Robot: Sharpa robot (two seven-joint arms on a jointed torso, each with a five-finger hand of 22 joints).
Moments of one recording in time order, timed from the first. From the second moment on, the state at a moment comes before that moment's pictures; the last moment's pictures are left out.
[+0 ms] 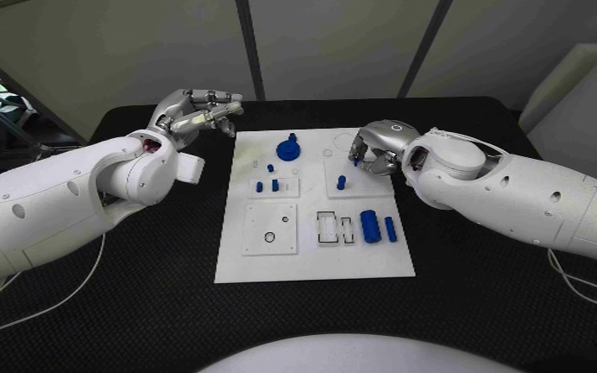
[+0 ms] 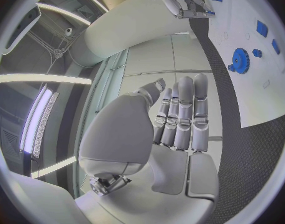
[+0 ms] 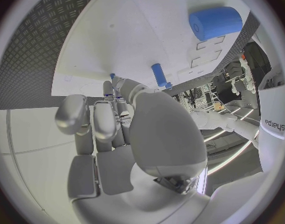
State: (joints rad) left arm 1.07 -0.92 0.15 1.45 -0.21 -0.24 0.33; left_hand 1.40 -0.12 0.41 0.04 0.12 0.99 0.18 0.17 0.08 1.01 0.11 0.40 0.16 1.11 0.03 0.95 0.50 0.20 1.04 0.13 0.63 0.98; right arm 1.12 -0.74 0.05 1.40 -1.76 -0.22 -0.15; right_hand 1.45 -0.10 0.49 0.00 0.22 1.14 0.13 0.11 0.10 1.26 0.06 0.10 0.10 1.46 -0.02 1.24 1.12 0.12 1.39 0.08 1.23 1.05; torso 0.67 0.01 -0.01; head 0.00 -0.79
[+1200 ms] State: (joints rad) left arm 1.07 -0.89 0.15 1.44 -0.21 -0.24 0.32; left_hand 1.40 -0.12 0.40 0.03 0.12 0.98 0.18 0.17 0.08 1.01 0.11 0.40 0.16 1.11 0.03 0.95 0.50 0.20 1.04 0.13 0.63 0.98; right arm 1.09 -0.66 0.05 1.63 -1.72 -0.28 -0.14; right_hand 1.44 -0.10 0.49 0.00 0.21 1.14 0.13 0.11 0.11 1.27 0.06 0.10 0.10 1.46 -0.02 1.24 1.12 0.12 1.39 0.08 1.24 1.06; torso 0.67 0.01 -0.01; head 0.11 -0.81
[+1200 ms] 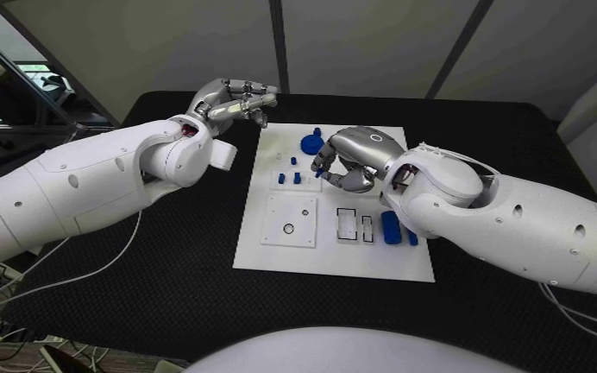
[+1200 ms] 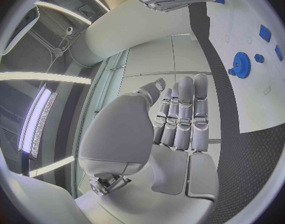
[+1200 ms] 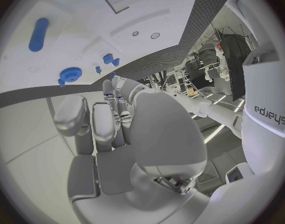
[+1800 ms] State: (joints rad) left arm 1.08 -0.88 0.15 1.43 -0.21 -0.23 0.32; left_hand 1.40 -0.12 0.40 0.04 0.12 0.98 0.18 0.17 0.08 1.01 0.11 0.41 0.16 1.11 0.03 0.95 0.50 0.20 1.04 0.13 0.62 0.98; right arm 1.04 -0.59 0.02 1.58 -1.71 -0.24 -0.12; right_hand 1.43 -0.10 0.49 0.00 0.21 1.14 0.13 0.11 0.11 1.27 0.06 0.10 0.10 1.46 -0.02 1.24 1.12 0.12 1.39 0.08 1.24 1.06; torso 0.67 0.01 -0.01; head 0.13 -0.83
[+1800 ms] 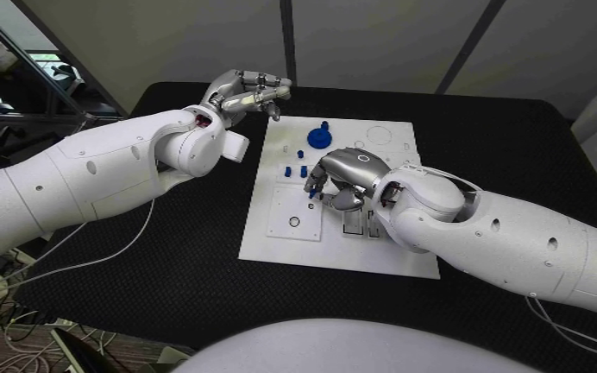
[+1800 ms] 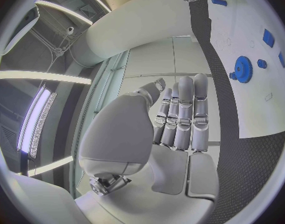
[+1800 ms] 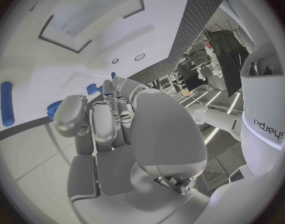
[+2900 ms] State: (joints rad) left arm 1.08 -0.87 0.15 1.42 -0.21 -0.22 0.31; left_hand 1.40 -0.12 0.40 0.04 0.12 0.98 0.18 0.17 0.08 1.00 0.11 0.41 0.17 1.11 0.03 0.95 0.50 0.20 1.04 0.13 0.62 0.97; right arm 1.03 -0.58 0.01 1.57 -1.71 -0.18 -0.11; right_hand 1.43 -0.10 0.49 0.00 0.21 1.14 0.13 0.11 0.11 1.27 0.06 0.09 0.11 1.46 -0.02 1.24 1.12 0.12 1.39 0.08 1.24 1.06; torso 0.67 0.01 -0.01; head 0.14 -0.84
